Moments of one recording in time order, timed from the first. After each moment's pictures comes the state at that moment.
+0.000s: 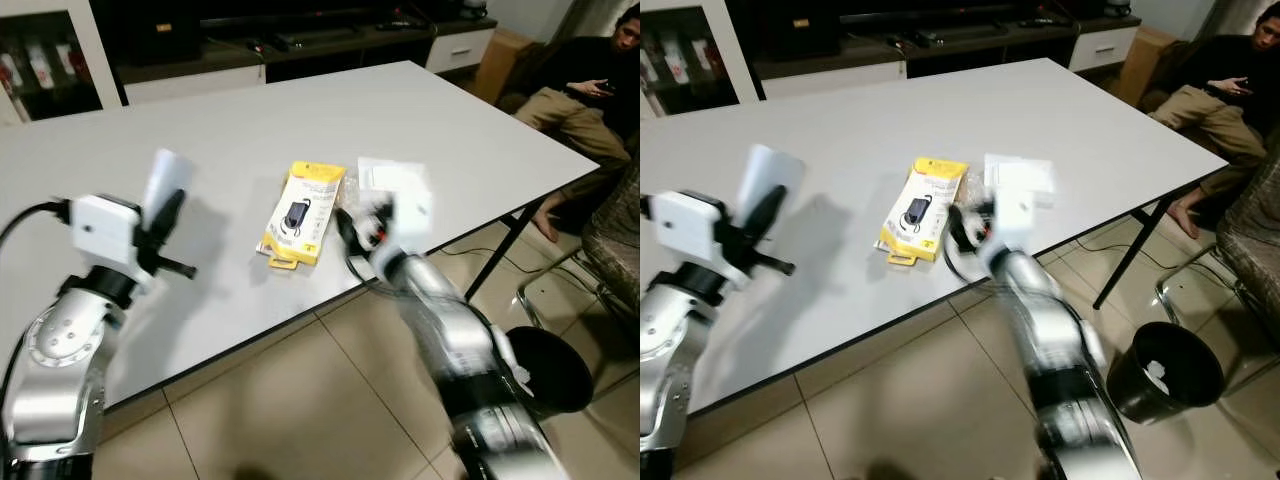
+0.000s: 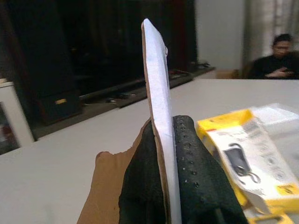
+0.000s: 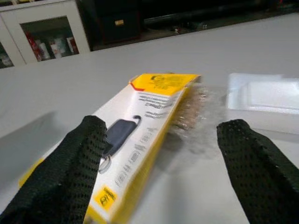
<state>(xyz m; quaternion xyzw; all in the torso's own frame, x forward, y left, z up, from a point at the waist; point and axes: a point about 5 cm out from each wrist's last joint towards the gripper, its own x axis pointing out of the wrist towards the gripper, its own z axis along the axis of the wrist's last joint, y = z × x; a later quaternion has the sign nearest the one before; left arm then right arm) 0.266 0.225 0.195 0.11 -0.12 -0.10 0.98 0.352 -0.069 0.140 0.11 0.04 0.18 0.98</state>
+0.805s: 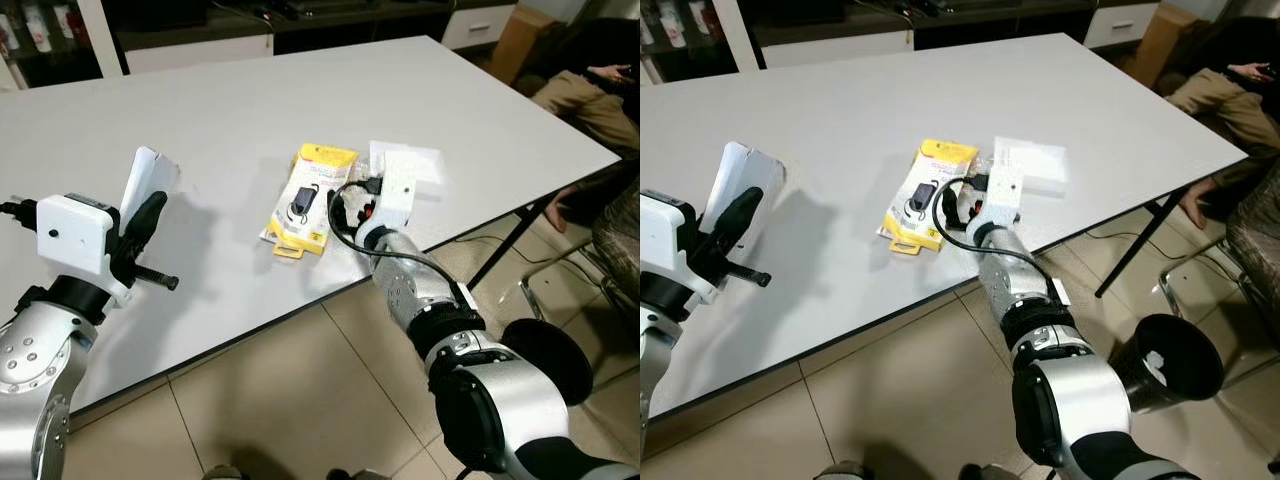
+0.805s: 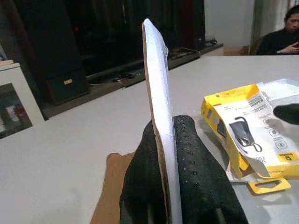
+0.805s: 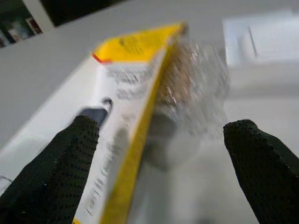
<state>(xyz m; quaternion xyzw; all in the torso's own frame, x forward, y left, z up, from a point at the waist) 0.237 0.225 0.214 0.14 -0.10 -0.11 0.98 0.383 -0.062 0.130 0.17 0.10 0.11 0.97</state>
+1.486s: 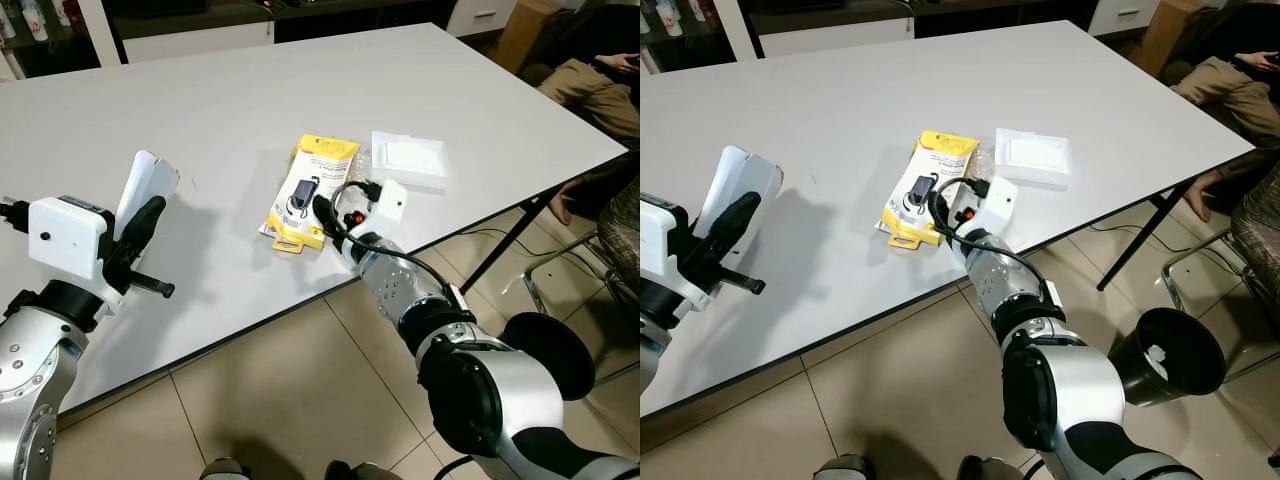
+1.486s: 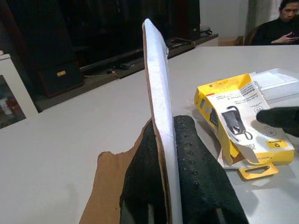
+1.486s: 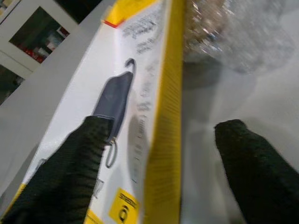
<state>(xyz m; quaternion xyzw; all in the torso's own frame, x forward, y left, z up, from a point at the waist) 0.228 0.225 0.218 0.14 -0.09 -0.12 0.98 0.379 -0.047 0.123 0.33 0.15 0.15 0.92</state>
